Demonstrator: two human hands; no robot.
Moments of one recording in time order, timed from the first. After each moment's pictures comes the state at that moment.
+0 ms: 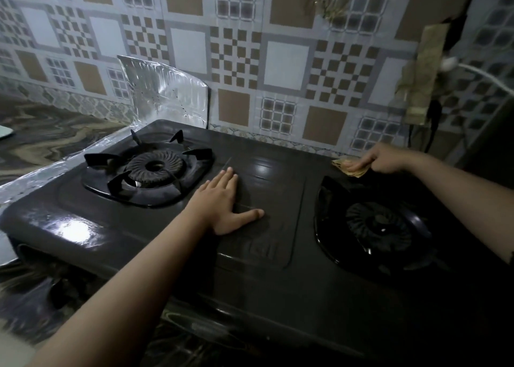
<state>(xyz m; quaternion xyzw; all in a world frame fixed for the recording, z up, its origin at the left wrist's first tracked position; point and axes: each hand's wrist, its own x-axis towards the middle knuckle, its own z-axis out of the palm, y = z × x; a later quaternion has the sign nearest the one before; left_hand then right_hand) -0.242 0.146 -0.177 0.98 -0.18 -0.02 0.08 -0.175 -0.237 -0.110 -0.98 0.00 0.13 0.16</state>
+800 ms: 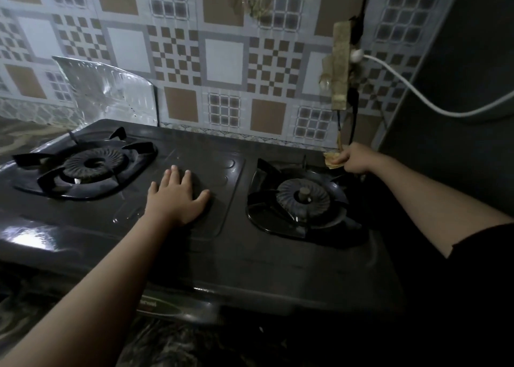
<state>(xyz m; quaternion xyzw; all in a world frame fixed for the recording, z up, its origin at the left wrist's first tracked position) -0.273 0.096 -0.183 0.99 -0.07 0.01 0.09 -0.271 -0.285 -0.116 -0.98 0.14 0.03 0.13</state>
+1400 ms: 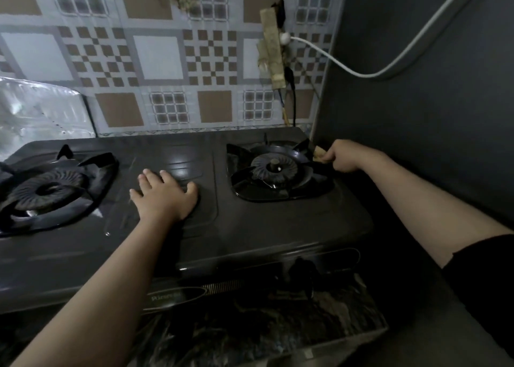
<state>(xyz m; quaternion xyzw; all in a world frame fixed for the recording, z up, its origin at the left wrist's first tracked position) -0.278 0.097 -0.181 0.99 -0.10 -0.01 0.10 -0.408 -0.232 -0.110 -0.96 0.27 0.06 0.11</state>
